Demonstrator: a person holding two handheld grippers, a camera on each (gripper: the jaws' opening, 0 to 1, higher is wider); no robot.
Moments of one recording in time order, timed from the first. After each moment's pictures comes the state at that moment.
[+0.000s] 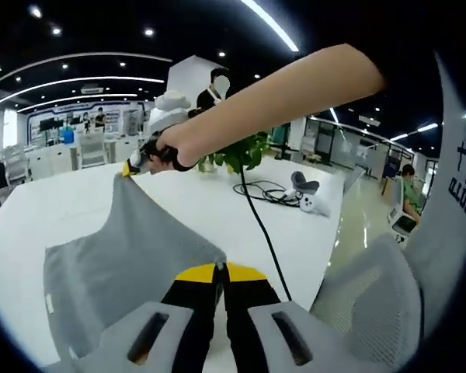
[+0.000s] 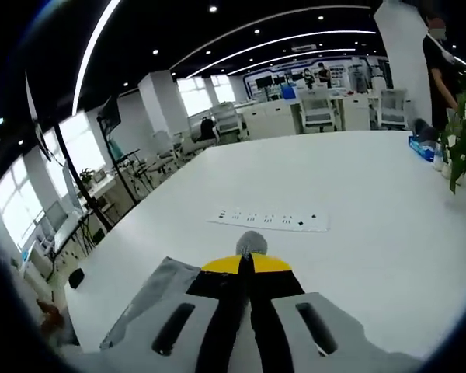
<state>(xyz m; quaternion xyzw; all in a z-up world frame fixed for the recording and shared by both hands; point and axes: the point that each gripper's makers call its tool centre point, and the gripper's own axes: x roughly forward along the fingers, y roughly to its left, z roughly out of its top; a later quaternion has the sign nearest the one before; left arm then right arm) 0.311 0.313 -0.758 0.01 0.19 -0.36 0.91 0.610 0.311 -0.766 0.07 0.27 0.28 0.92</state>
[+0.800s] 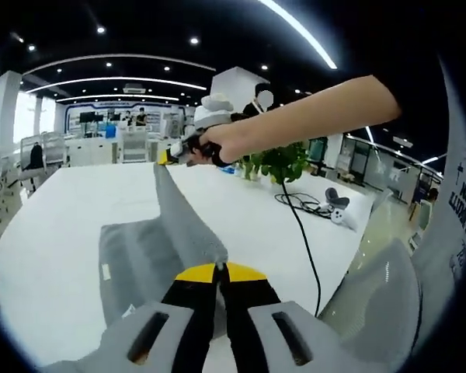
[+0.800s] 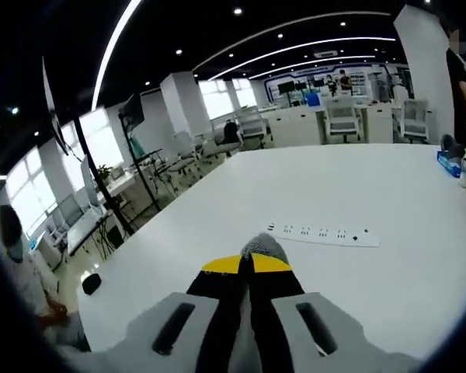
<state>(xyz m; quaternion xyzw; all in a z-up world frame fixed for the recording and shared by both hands) 0.292 0.421 -0.754 -0.02 0.18 -0.26 0.95 0.589 0.410 -0.741 0.06 0.25 0.33 0.91</state>
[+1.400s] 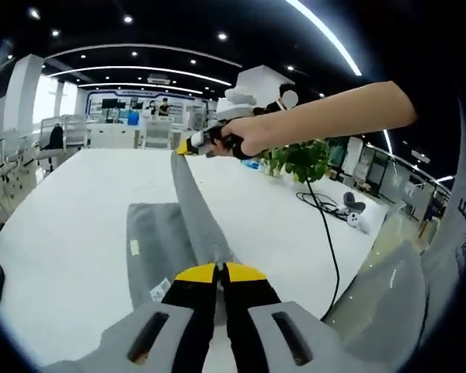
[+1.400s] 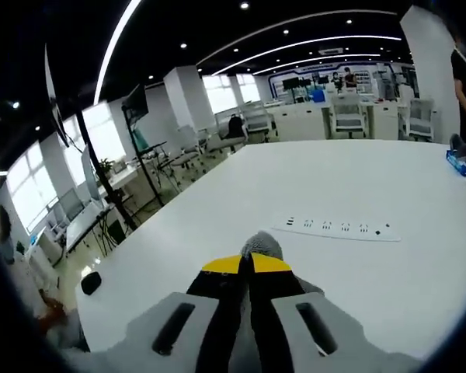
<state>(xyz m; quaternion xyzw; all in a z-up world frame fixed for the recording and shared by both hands) 0.286 0.475 -0.785 -0.05 0.21 -0.21 0.95 0.588 0.455 -0.764 0.05 0.26 0.33 0.90</state>
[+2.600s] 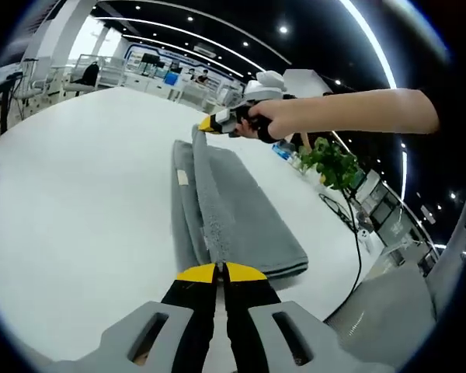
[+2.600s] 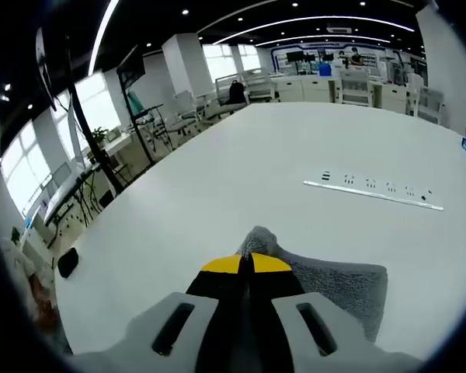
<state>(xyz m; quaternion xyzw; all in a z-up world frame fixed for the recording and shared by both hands) 0.281 0.540 -0.889 -0.19 0.29 -0.16 0.92 0.584 0.534 -0.866 0.00 0.33 0.33 0.88</state>
